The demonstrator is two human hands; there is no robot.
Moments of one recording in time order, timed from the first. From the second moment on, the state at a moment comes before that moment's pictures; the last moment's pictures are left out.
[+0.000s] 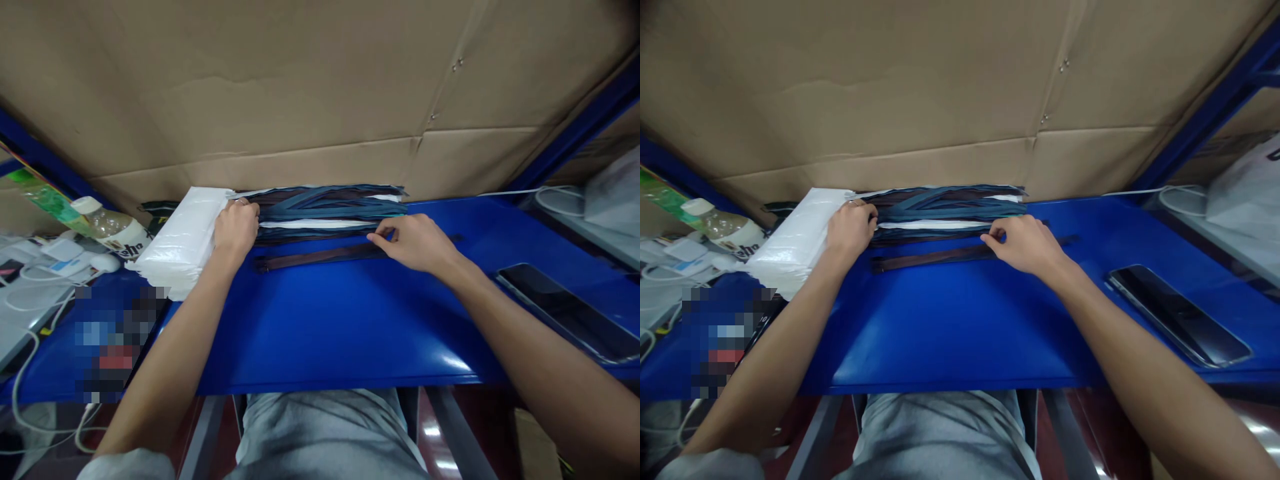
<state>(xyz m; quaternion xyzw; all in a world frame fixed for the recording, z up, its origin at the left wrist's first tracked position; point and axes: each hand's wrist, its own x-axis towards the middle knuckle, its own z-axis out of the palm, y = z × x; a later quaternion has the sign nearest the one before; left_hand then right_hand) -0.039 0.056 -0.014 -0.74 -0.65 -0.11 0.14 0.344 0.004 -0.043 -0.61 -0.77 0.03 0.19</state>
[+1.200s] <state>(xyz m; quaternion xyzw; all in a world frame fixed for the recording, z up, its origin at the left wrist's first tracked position) 0.000 0.021 0.000 -0.75 -0.57 -0.33 -0.09 0.309 -0.006 -0.056 -0.46 -0.82 0.13 0.32</state>
